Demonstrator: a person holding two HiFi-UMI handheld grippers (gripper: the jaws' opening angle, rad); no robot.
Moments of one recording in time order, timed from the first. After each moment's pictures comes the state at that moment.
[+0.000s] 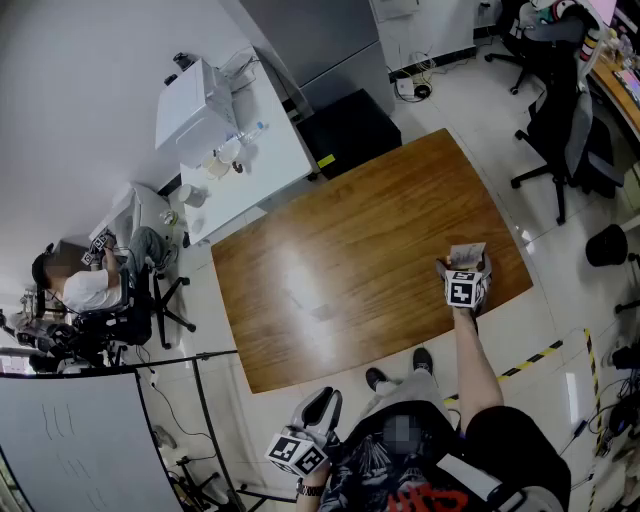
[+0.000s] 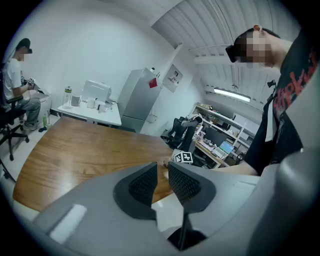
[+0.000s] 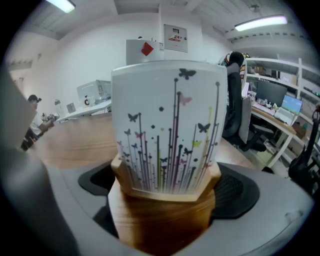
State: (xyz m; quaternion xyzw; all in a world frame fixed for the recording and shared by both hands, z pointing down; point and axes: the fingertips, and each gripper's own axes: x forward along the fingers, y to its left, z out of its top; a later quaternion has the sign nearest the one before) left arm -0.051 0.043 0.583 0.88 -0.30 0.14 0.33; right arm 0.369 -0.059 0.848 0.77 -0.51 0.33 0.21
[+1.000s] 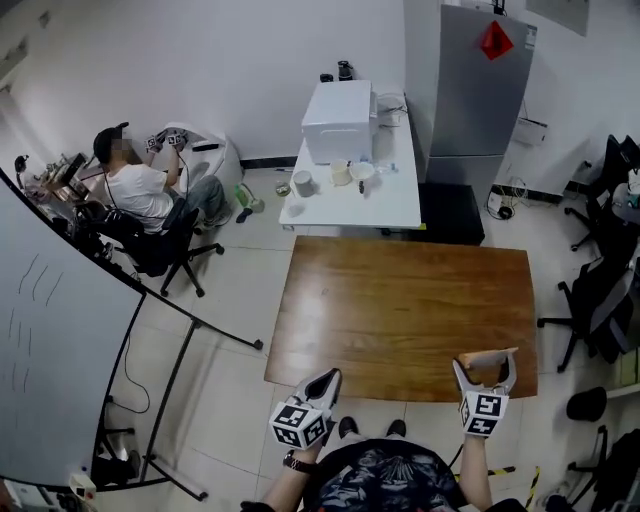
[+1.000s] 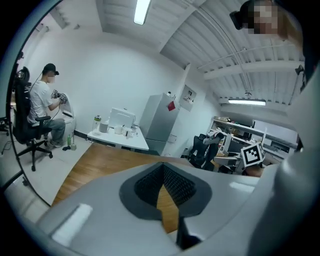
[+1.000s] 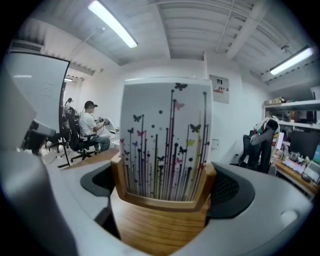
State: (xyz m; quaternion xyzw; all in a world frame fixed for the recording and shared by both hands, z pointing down) left arm -0.172 -0.045 0.562 0.86 -0.43 0.07 0.26; right arm 0.165 -0.040 0.557 0.69 -0.69 0.09 0.20
